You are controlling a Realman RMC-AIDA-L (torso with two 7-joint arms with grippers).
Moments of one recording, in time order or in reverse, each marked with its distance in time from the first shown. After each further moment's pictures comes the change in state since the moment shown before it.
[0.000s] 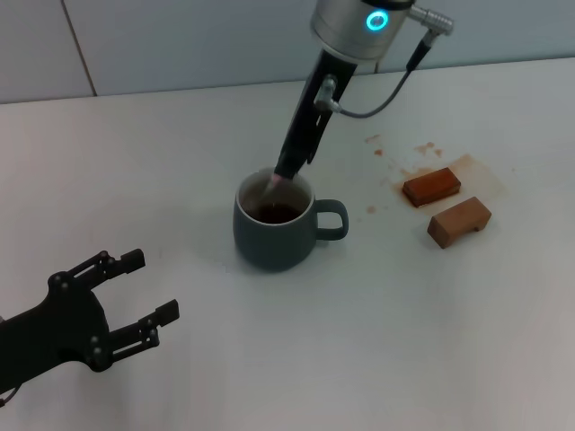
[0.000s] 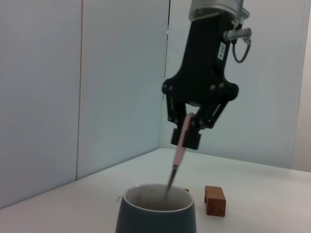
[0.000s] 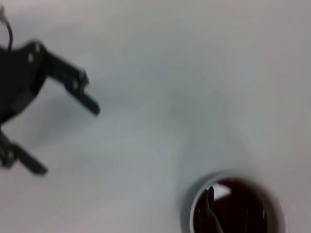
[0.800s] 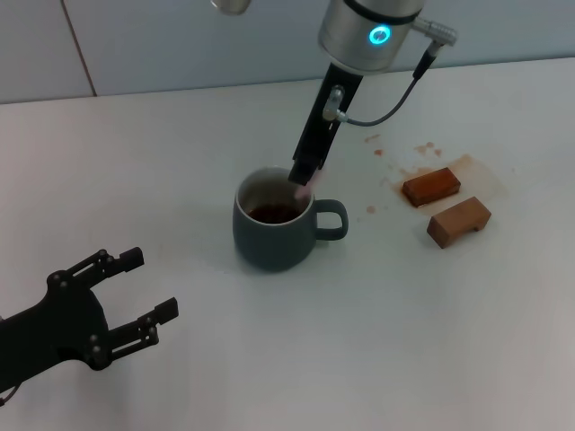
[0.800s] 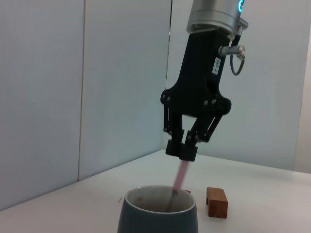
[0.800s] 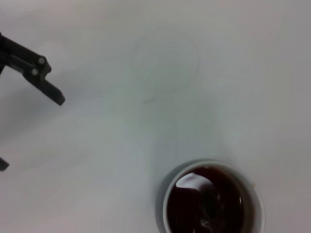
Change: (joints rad) left arm 0.000 0.000 0.000 -0.002 -0.006 -0.001 -0.001; right arm -0.010 0.022 -0.001 0.014 -0.077 0.044 0.020
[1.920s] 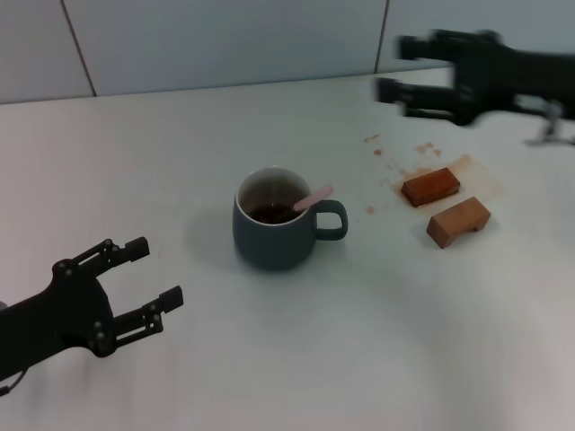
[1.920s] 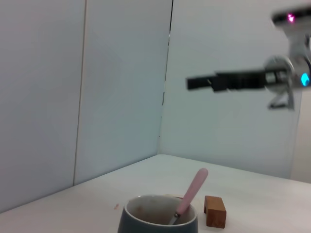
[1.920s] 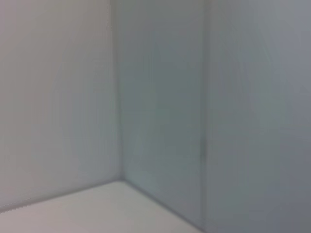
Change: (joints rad) left arm -0.018 0.002 -0.003 0.000 -0.001 0.000 -0.031; right arm -0.903 -0.017 0.281 -0.330 1.056 0.101 -0.837
